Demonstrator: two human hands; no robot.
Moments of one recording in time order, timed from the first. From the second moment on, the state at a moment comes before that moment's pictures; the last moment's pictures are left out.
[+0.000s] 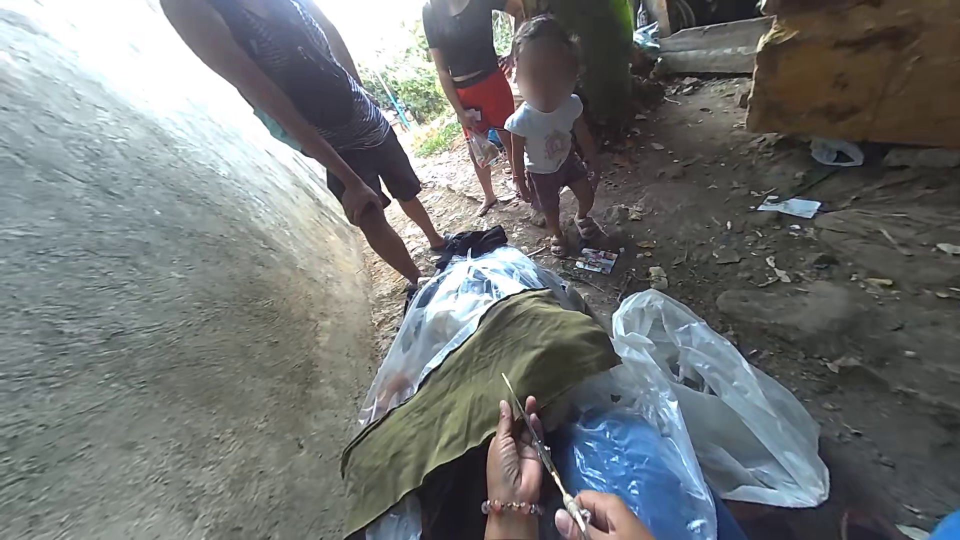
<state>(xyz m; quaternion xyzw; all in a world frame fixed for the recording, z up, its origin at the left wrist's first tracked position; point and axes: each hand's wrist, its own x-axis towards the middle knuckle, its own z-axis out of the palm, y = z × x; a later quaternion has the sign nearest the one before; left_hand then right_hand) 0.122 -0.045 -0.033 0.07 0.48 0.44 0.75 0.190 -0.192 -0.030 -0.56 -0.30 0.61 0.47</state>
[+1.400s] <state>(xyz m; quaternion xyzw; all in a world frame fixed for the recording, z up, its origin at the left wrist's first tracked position) 0.117 -0.052 -0.037 0.10 0.45 0.43 0.78 0.214 -0.120 -0.025 -0.52 -0.24 0.70 0.42</state>
